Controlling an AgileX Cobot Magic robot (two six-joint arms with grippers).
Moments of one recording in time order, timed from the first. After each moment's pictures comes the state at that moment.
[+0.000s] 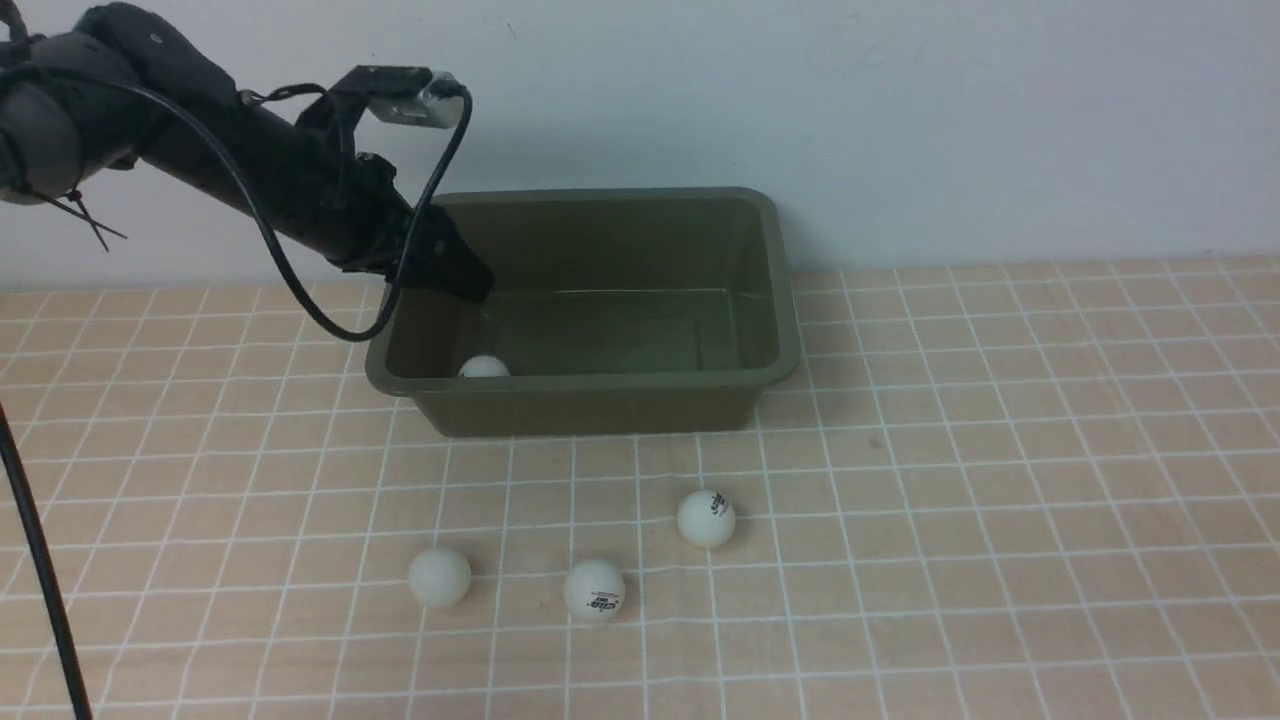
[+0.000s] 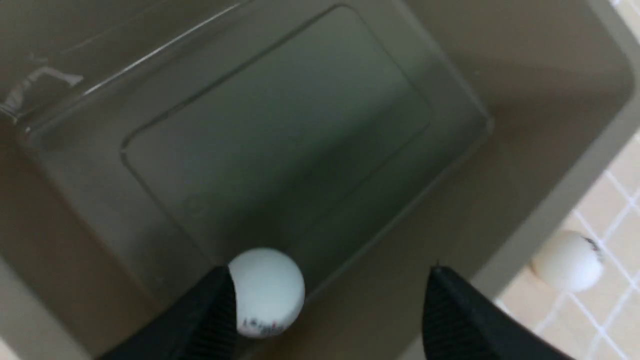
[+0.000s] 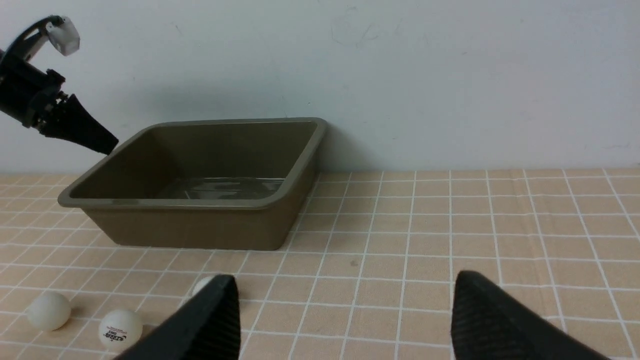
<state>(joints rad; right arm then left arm) -0.06 -0.01 -0.36 0.52 0.77 -0.28 0.01 2.09 -1.82 -0.72 1.11 0.84</state>
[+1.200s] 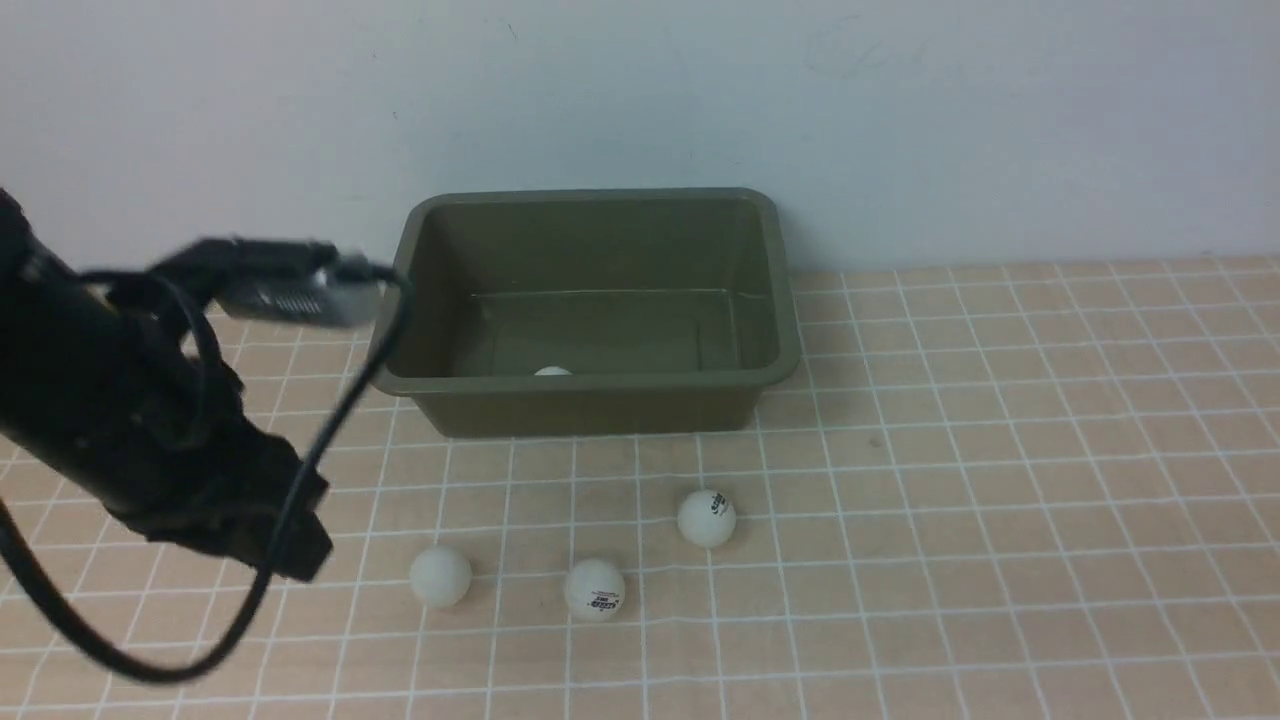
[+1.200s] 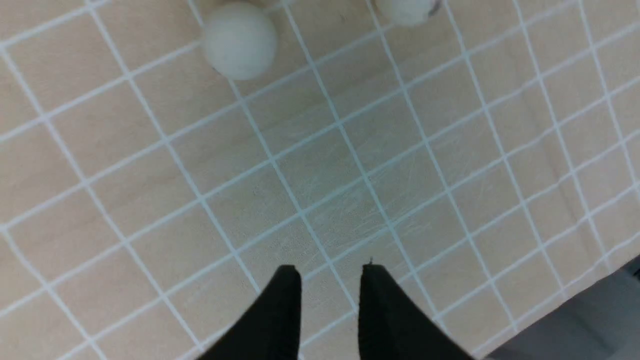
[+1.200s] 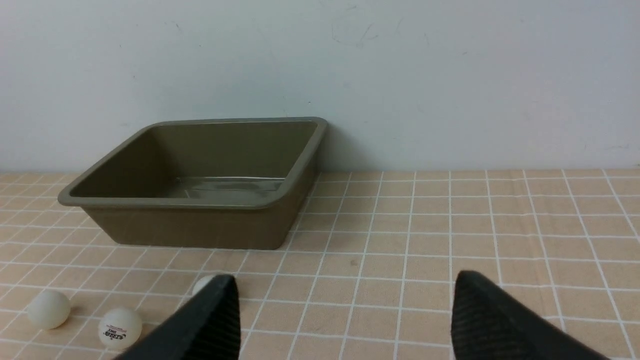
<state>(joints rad) -0.06 -0.01 -0.36 0.52 0.77 -0.29 -0.10 1.39 -1.05 -0.39 1.18 0.47</state>
